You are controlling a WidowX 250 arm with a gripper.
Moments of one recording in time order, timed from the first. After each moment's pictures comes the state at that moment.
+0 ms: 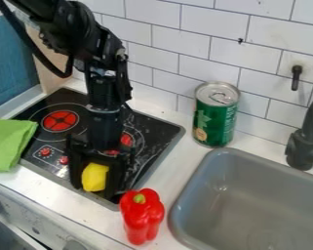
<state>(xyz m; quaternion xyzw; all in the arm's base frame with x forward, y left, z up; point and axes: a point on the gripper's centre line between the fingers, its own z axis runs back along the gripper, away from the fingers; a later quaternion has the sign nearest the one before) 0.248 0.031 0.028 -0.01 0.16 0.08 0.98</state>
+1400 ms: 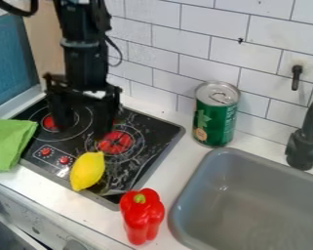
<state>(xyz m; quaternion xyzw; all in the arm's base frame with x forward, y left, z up) 0.254 0.061 0.112 0.00 0.07 0.09 0.99</state>
